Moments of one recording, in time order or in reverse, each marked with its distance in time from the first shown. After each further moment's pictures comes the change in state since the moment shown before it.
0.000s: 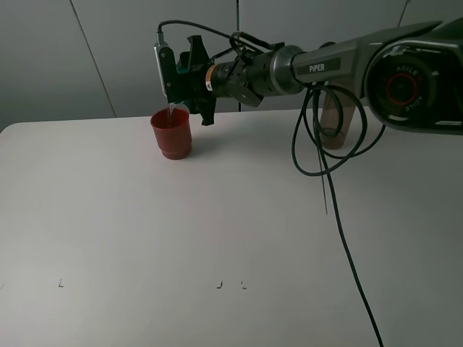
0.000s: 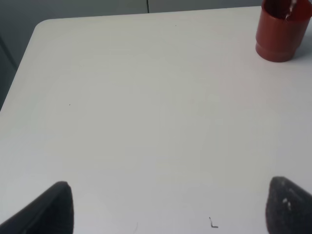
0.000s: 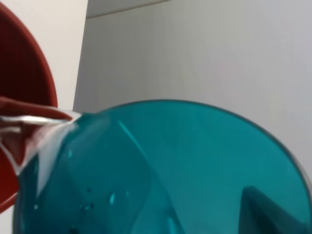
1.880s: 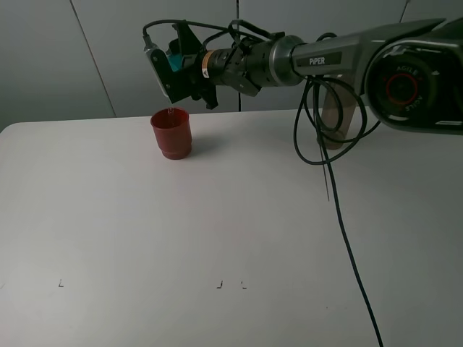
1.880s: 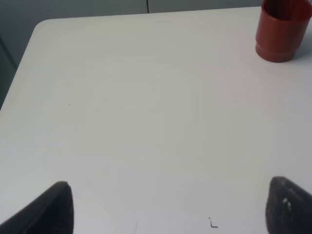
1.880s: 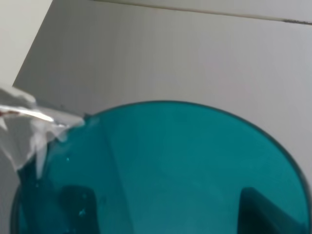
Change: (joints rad) left arm 0.000 0.000 0.000 0.000 0.000 -0.007; right arm 0.000 0.000 -0.063 -0.019 -0.015 -0.287
